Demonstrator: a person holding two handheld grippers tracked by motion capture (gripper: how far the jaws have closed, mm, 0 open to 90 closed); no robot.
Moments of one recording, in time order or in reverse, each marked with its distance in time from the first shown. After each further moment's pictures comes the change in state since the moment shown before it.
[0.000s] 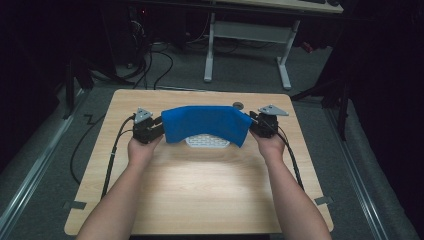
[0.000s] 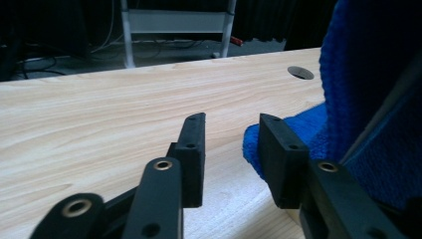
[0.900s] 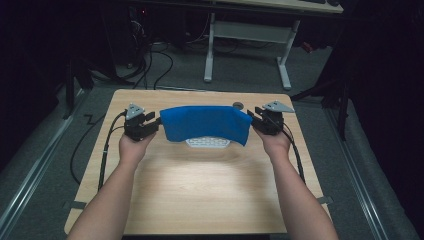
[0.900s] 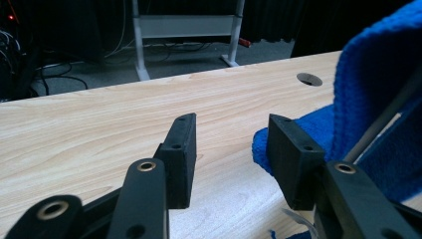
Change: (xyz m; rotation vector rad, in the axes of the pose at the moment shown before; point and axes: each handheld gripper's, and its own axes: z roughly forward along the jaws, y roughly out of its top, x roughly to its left) left arm 0.009 0.015 -0.021 0.003 0.028 0.021; right arm -0.003 0.016 -0.020 -0.017 -0.011 -0.022
